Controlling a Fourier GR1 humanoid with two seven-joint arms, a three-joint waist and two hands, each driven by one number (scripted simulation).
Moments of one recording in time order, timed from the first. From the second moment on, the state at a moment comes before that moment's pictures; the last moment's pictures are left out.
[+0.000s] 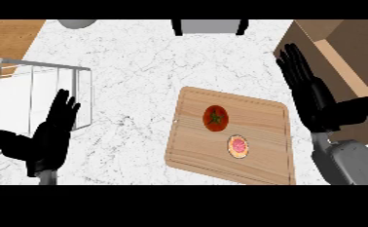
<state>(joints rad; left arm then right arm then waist) 0.05 0.26 -0.03 -1.53 0.35 0.24 0.03 -0.27 -0.46 0.30 -1.52 -0.48 -0.25 -0.08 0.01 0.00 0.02</state>
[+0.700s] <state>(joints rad) 0.02 0.15 -0.06 -1.53 0.24 0.24 0.03 0.11 -0.57 0.14 -1.51 -0.27 -0.51 -0.33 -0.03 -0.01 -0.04</state>
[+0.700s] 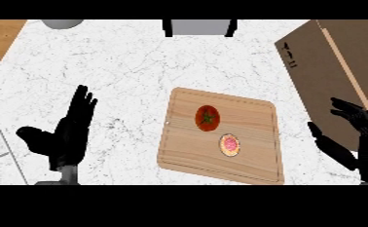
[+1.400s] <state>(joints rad) -0.06 0.12 -0.12 -1.29 0.22 0.22 -0.04 0.27 -0.92 0.29 -1.70 -0.13 -0.29 -0.05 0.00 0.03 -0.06</state>
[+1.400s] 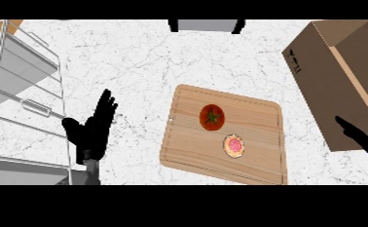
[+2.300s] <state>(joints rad) -0.11 0.09 -0.11 -1.21 0.19 0.20 -0.10 0.15 -0.96 0.39 -2.02 -0.13 -0.26 0.45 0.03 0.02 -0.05</state>
